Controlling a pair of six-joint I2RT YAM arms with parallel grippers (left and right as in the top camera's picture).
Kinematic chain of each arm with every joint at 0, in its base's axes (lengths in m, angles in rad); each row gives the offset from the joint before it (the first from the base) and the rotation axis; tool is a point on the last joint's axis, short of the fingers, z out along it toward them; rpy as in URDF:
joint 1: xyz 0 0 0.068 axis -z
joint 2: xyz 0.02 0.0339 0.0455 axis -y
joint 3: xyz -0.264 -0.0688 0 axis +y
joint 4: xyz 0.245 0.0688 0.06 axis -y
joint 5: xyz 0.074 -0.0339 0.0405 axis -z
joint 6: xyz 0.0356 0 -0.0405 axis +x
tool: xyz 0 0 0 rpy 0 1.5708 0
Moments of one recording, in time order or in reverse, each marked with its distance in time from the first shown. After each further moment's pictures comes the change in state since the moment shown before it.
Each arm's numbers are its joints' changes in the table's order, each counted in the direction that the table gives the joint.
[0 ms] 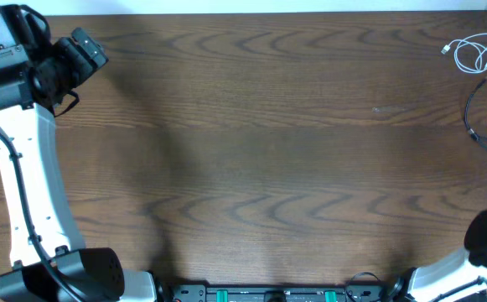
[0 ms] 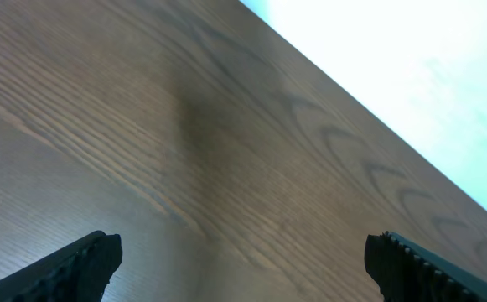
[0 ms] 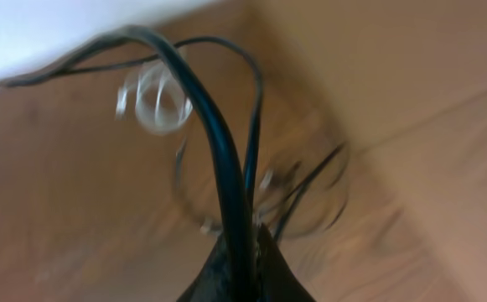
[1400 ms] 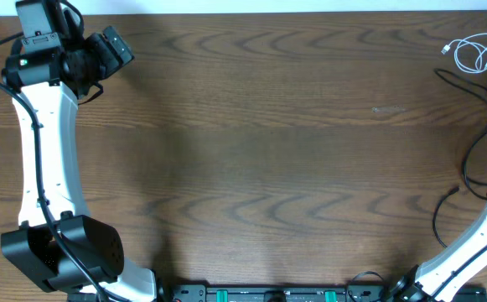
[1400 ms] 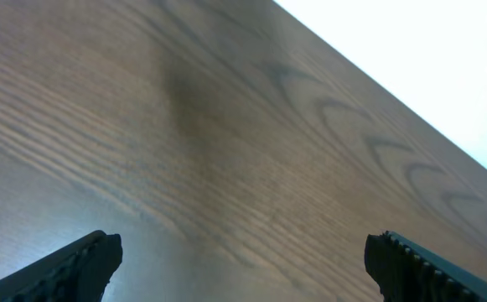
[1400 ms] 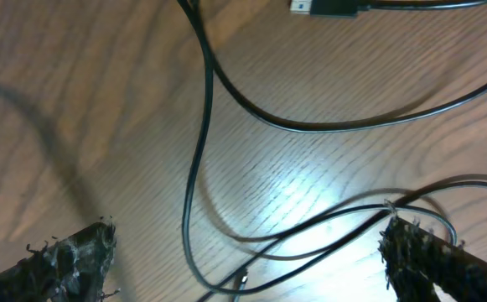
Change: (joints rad) left arm 0.083 -0.111 0.000 0.054 0.000 0.000; right arm 0.161 -0.420 0.006 -0.157 -0.156 0.065
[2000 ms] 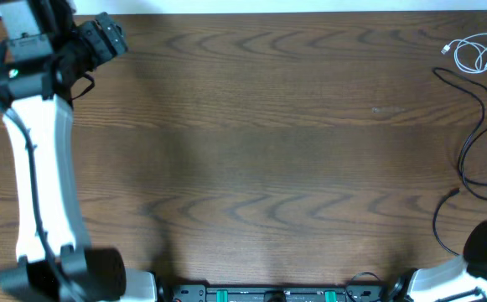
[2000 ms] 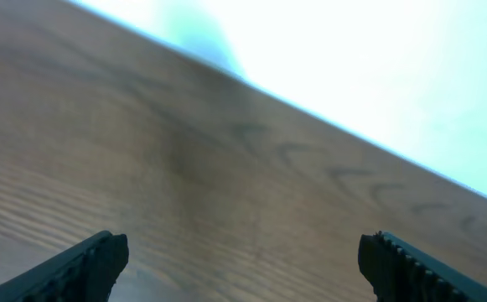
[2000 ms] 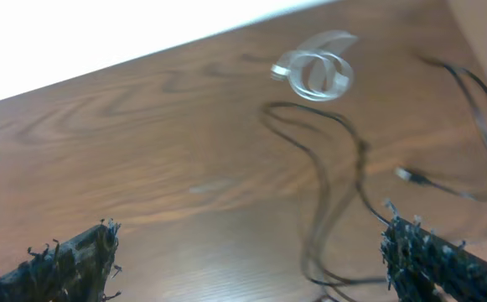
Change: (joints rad) left arm 0.000 0.133 0.000 0.100 0.030 0.111; right arm -0.160 0.529 -0.074 -0.003 -0.300 -0.172
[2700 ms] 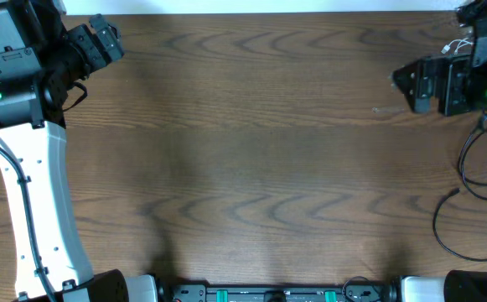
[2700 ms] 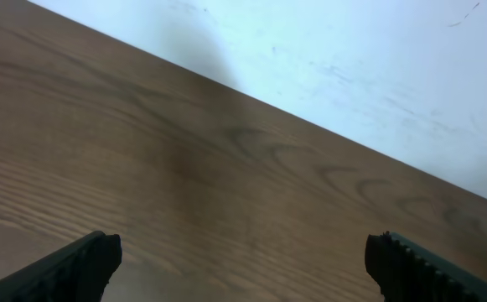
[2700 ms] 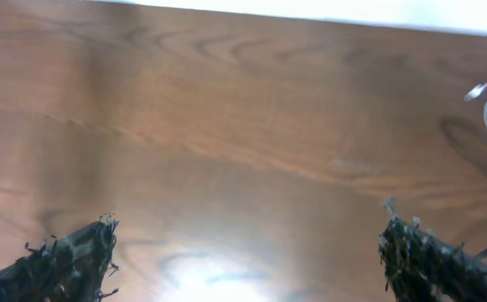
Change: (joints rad) left arm 0.000 0.074 -0.016 -0.073 0.000 0.017; right arm -0.454 0.188 0.000 -0.172 -0.053 0.029
